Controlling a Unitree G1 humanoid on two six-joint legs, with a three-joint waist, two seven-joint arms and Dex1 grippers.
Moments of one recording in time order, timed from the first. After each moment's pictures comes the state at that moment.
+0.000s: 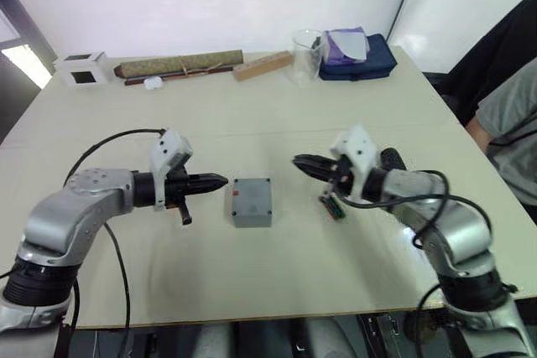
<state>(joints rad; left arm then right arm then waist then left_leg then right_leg) -0.36 0.79 0.08 -0.32 -0.63 0.82 -0.91 -0.44 -0.50 0.14 -0.41 0.37 0.70 0.65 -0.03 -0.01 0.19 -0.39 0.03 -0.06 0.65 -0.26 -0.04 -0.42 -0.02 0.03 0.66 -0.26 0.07</state>
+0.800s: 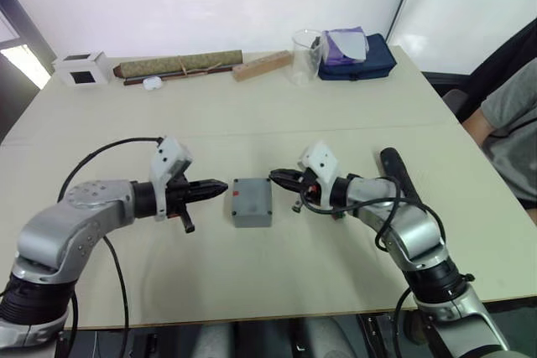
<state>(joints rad) -0.30 0.77 0.09 -0.42 -0.69 0.88 -0.82 -0.45 -0.41 0.25 -0.26 0.27 0.59 0.67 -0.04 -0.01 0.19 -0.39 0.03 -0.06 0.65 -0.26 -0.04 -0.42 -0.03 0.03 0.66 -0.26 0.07</state>
